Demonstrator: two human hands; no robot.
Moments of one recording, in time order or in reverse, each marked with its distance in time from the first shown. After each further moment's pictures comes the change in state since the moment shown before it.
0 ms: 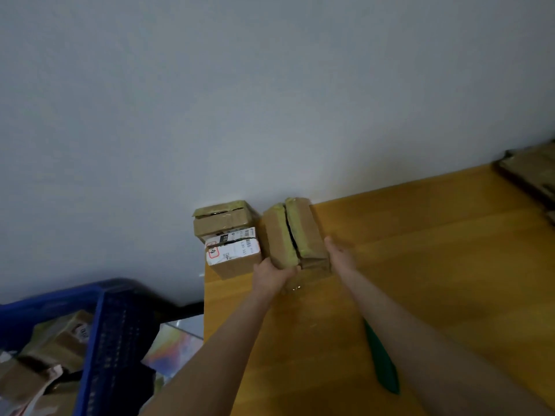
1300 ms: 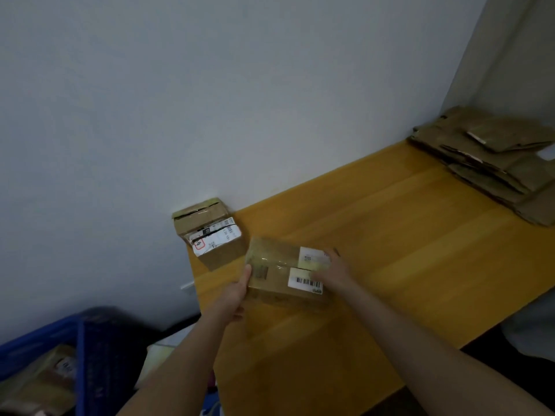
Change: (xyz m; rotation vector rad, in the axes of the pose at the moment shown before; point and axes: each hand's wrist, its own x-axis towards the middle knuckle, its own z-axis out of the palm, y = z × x) left_hand -0.083 -0.061 -0.060 -0.007 -0.215 -0.206; right_hand -0.105 0.090 -0.009 -0.279 0.137 -0.129
